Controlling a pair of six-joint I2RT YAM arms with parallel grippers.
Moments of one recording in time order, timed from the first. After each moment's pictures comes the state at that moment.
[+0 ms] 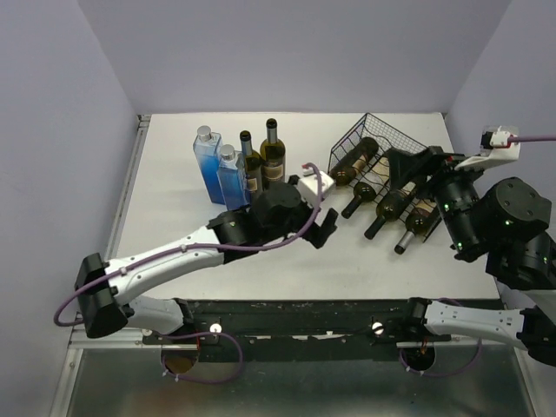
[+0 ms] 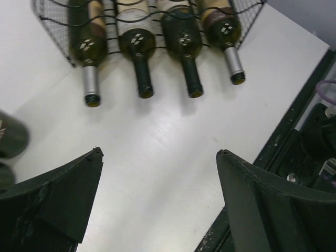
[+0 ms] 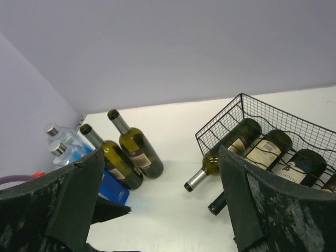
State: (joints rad) left arm -1.10 1.34 1.16 -0.19 -0.10 -0.17; right arm 1.10 0.82 1.45 -0.53 0.90 0.22
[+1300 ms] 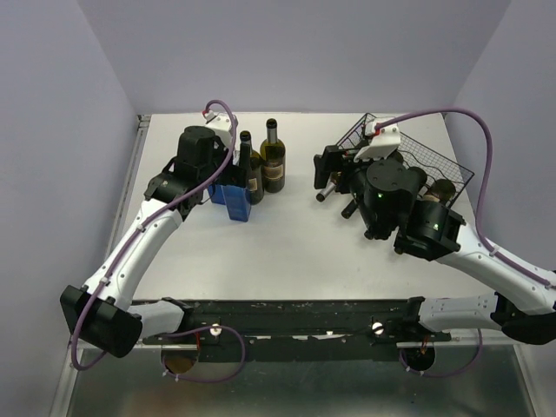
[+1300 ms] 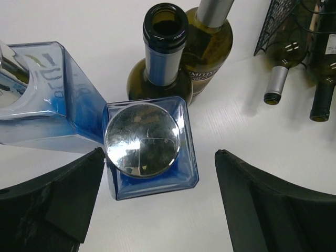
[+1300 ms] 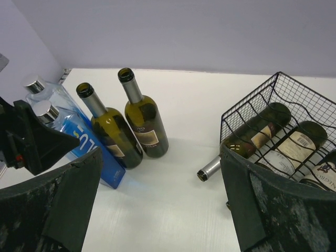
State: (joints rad) left arm -0.41 1.21 1.26 -0.54 0.02 -0.12; right arm 1.10 1.16 1.43 -0.40 0.87 0.25
